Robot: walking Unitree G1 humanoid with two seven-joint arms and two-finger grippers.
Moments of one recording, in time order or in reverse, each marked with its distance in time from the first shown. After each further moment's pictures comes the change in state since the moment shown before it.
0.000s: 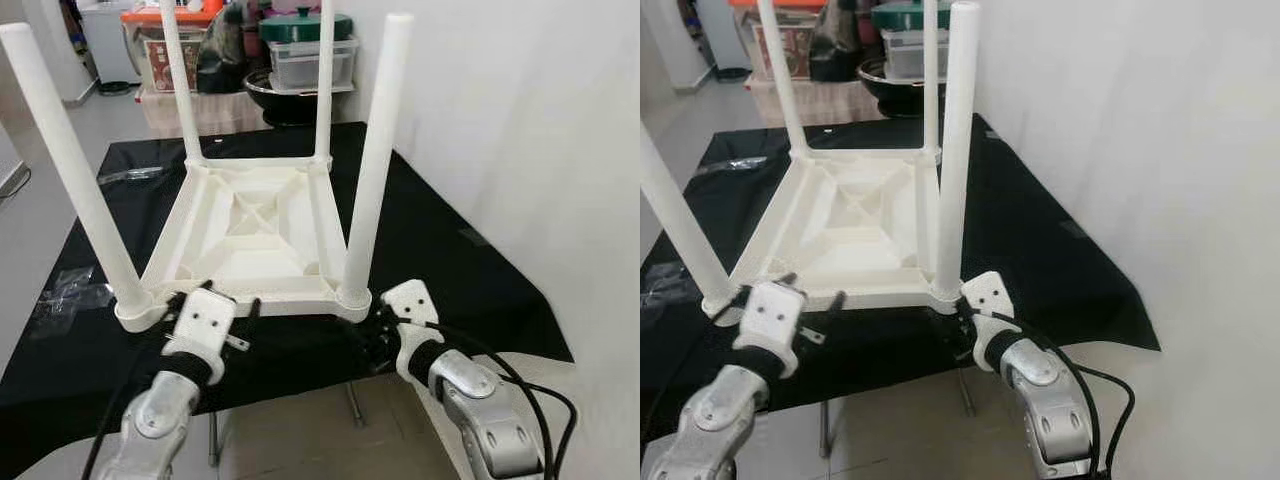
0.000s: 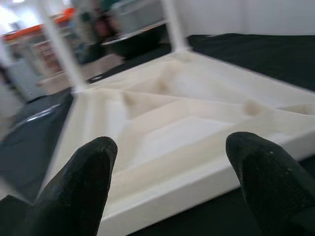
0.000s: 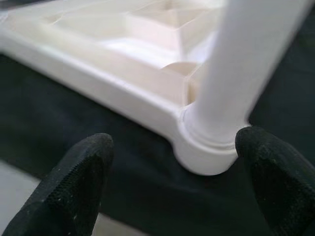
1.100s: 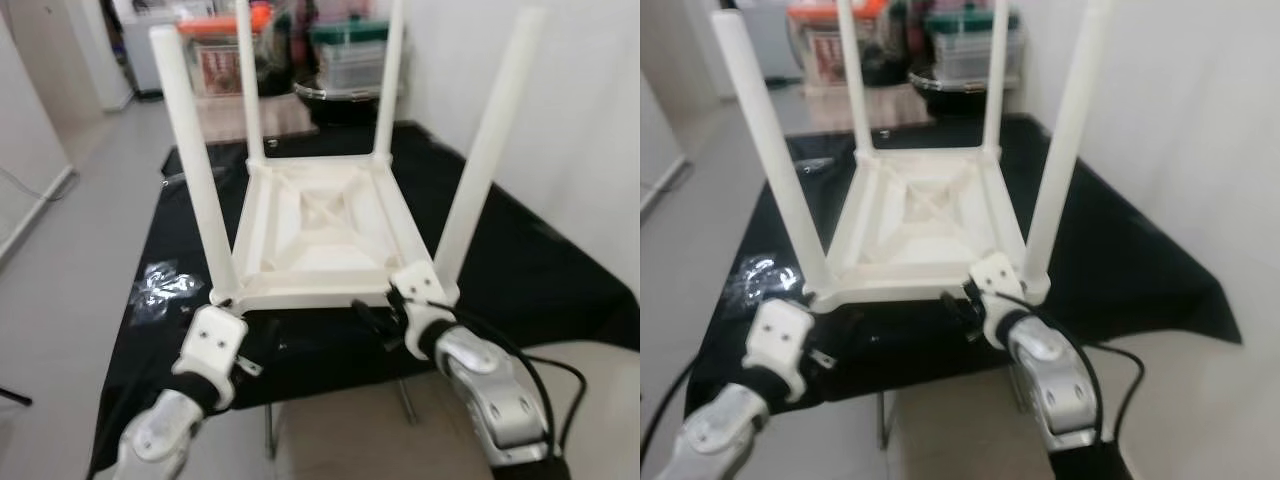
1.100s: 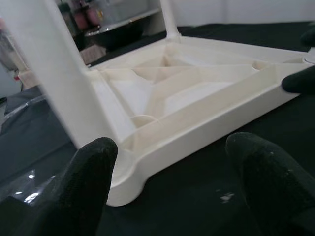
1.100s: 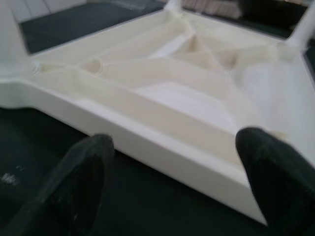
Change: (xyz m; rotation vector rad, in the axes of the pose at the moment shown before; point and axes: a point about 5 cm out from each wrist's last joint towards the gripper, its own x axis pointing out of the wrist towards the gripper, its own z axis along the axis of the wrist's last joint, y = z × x) left arm -0.023 -0.030 0.003 -0.066 0.012 -0.250; right arm 0.008 -0.015 0.006 -0.006 -0.005 -0.158
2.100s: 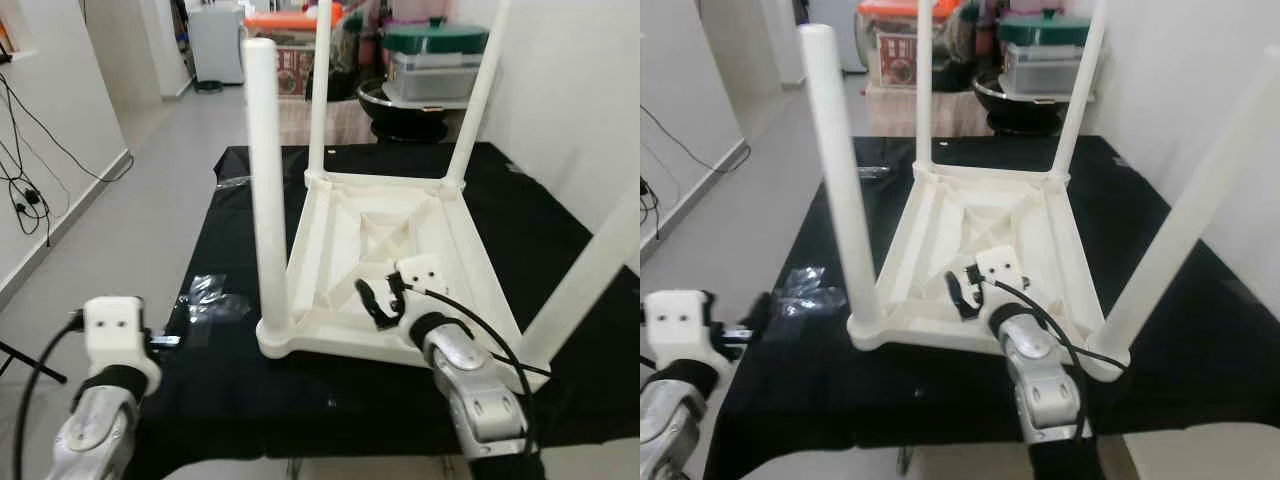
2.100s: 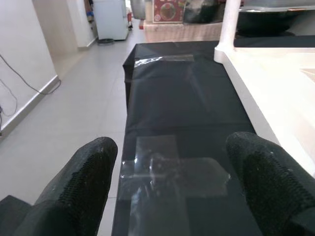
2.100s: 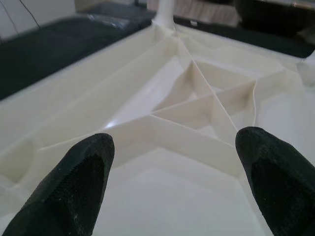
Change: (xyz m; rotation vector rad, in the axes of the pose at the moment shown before) left arm -0.005 0.058 -0.014 -0.217 0.034 0.342; right arm 0.005 -0.031 0.001 0.056 -0.018 -0.238
